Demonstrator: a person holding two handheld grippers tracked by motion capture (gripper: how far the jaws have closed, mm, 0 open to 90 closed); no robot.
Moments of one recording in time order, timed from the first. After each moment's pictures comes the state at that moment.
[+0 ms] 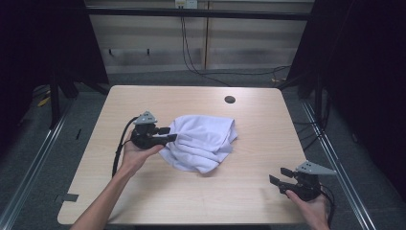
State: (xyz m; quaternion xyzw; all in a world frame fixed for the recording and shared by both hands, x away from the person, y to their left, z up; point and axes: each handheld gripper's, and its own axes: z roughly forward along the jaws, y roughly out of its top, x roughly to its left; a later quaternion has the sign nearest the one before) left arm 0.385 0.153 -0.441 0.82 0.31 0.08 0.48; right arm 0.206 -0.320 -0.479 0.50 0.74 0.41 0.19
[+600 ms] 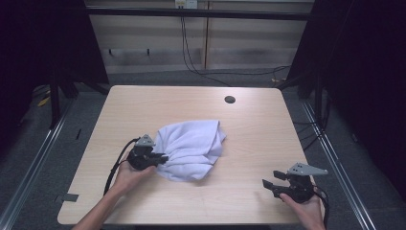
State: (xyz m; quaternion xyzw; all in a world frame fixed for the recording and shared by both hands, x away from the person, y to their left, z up) left arm 0.343 0.181 -0.490 0.86 0.31 0.05 0.40; right arm 0.205 -0.301 -0.478 0.48 0.76 0.40 0.16
